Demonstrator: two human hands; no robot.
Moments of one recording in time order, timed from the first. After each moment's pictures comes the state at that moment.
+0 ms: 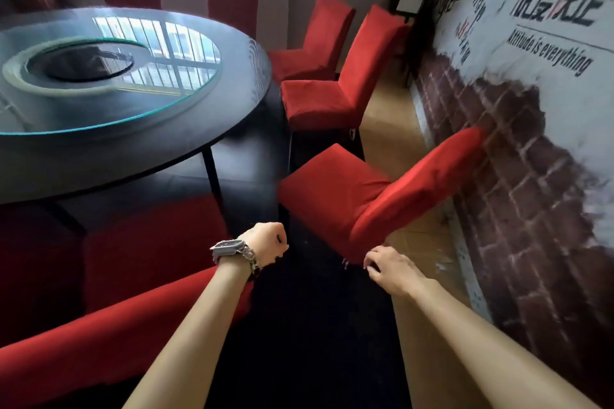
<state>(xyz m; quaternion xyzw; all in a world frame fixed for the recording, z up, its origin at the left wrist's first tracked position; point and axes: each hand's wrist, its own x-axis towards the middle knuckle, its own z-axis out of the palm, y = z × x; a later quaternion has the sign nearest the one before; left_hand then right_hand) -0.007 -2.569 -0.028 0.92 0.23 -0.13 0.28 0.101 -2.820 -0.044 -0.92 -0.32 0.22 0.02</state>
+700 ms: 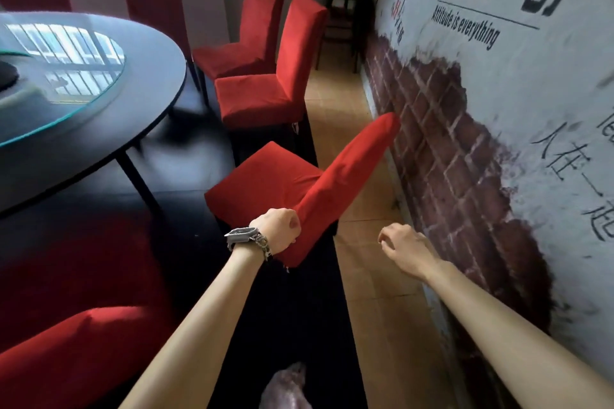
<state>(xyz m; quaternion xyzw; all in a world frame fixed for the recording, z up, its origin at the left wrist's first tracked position) 0.182 -2.761 -0.010 0.95 0.14 -0.11 0.26 0.253 -3.018 -0.014 -0.96 -0.25 0.14 0.04</state>
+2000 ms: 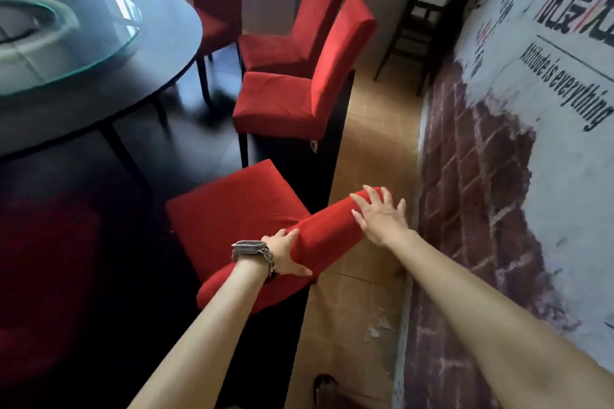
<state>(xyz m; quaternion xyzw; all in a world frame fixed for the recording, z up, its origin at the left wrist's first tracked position) 0.495 -2.835 -0.071 0.90 0.24 -0.25 0.26 0.668 -2.973 -0.046 -0.91 -0.37 0.15 -0.09</state>
